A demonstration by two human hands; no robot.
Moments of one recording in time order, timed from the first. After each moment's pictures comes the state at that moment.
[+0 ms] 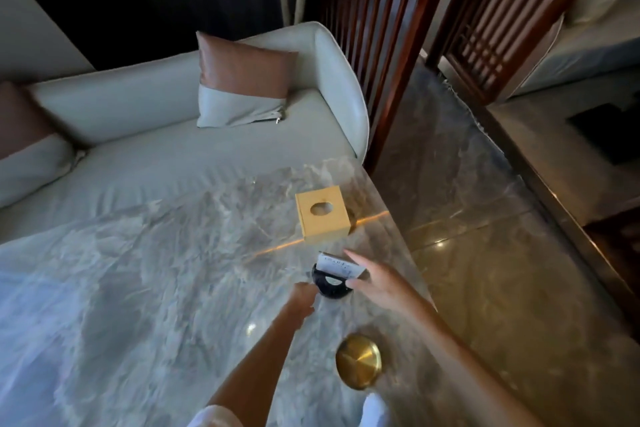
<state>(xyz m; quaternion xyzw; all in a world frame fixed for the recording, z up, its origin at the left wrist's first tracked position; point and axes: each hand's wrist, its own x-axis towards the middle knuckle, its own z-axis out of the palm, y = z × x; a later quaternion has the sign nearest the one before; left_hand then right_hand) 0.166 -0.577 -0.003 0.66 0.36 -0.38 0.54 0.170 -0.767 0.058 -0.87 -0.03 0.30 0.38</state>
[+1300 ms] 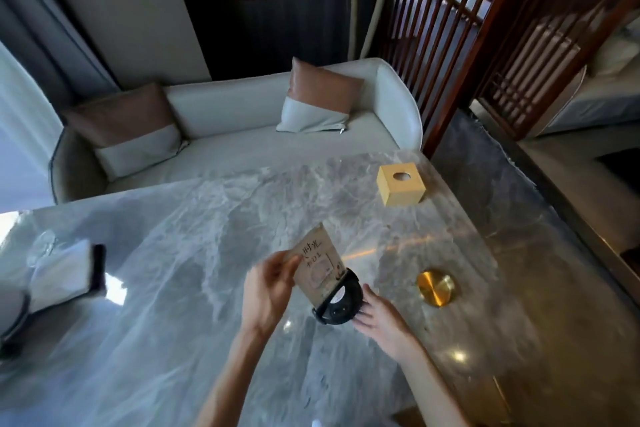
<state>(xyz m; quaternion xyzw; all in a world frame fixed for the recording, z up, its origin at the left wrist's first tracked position) -0.102 -0.305 0.181 0.83 0.12 0.04 0.54 -0.096 -0.518 0.082 -0.52 0.29 0.33 0.73</state>
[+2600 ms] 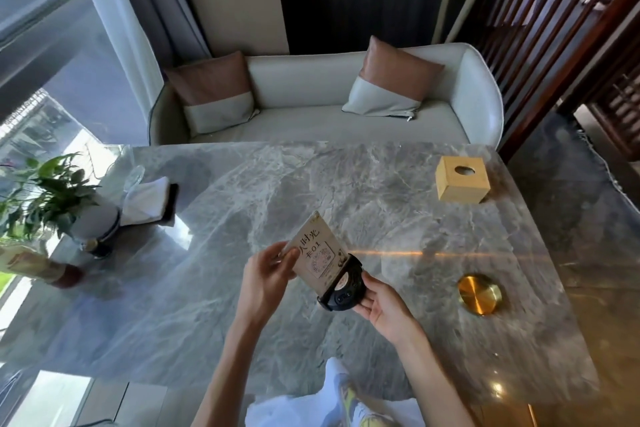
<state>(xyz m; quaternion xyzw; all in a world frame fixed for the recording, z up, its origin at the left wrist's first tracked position) -0.172 -0.294 0.184 0.77 0.24 0.07 0.59 -0.105 -0.489 0.076 -0.45 0.26 0.40 0.75</state>
